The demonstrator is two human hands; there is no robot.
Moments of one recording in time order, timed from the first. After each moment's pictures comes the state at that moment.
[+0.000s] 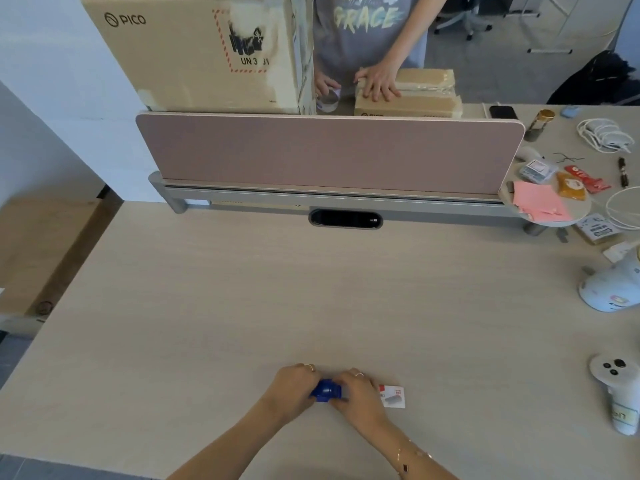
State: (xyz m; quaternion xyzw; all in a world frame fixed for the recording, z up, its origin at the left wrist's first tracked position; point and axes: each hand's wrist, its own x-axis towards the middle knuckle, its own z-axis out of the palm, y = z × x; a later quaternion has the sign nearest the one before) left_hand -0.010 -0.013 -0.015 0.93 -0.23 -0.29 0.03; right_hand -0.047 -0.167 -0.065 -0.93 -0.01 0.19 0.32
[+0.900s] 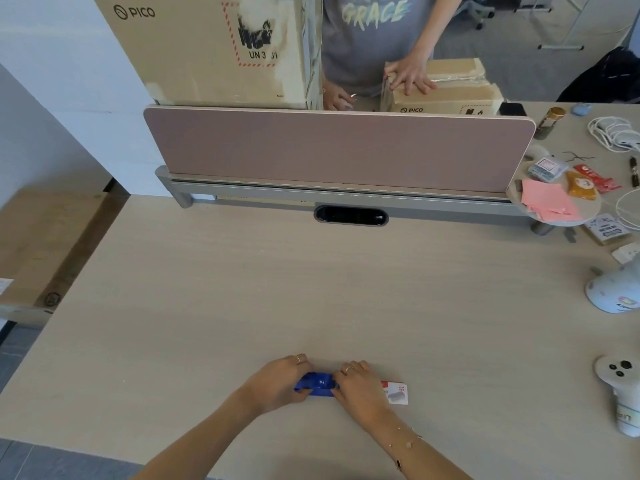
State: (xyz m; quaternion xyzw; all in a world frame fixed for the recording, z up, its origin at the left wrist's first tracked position) left_hand -0.007 0.023 -0.002 0.91 -0.28 -0.25 0.18; right_hand -0.038 -0.164 -0.066 -0.97 -0.19 0.10 0.14
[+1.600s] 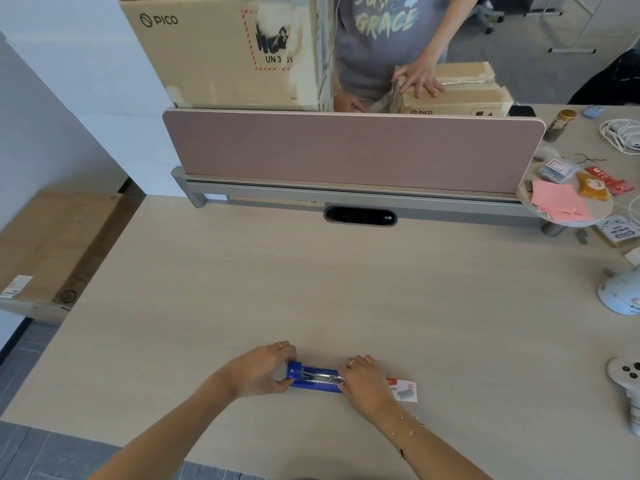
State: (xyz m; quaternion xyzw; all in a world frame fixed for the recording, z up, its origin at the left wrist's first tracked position) left_hand 0.001 0.075 0.018 0.91 -0.26 -0.25 0.17; right_hand -0.034 -0.159 -0.062 -0.97 -0.21 0.11 0.11
